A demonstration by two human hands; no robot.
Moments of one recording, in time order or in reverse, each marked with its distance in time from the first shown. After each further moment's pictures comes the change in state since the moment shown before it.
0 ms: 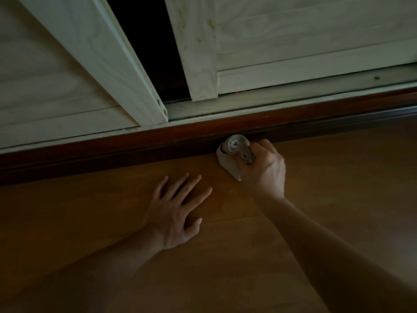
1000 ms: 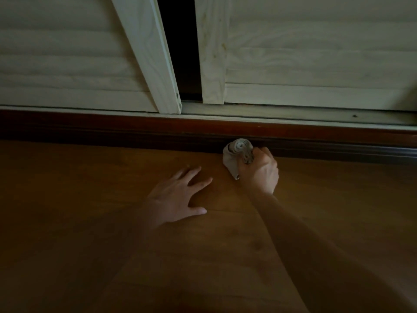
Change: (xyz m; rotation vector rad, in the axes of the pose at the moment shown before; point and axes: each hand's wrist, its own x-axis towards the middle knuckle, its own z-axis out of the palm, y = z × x) left_hand 0.015 0.047 -0.030 -0.094 -0.222 -0.228; right_hand 0.004 0.018 -0.016 -0.040 -0.030 0.075
